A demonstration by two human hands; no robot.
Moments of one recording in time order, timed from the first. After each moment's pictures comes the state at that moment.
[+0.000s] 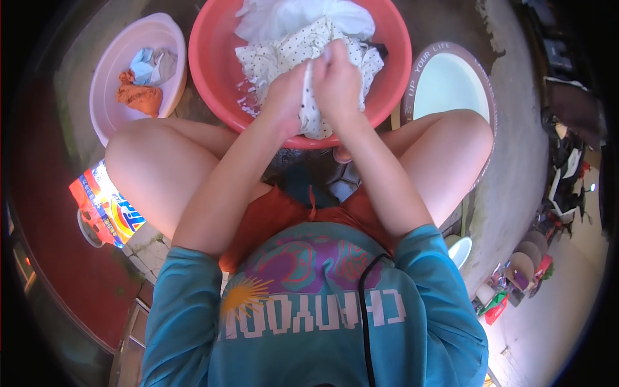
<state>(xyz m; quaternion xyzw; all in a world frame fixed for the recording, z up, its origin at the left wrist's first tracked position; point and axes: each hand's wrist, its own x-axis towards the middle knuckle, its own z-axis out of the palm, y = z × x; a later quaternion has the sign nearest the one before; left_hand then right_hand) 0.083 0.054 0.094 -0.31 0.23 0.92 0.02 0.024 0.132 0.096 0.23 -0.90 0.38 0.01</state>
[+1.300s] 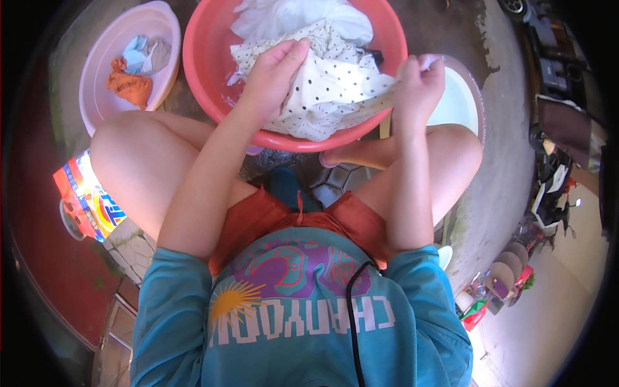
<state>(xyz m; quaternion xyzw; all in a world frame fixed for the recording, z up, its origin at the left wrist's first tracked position) 0.078 0.031 0.104 -0.15 0.35 0.92 -0.07 -0.030 0.198 0.150 0.11 -0.77 0.63 0.03</state>
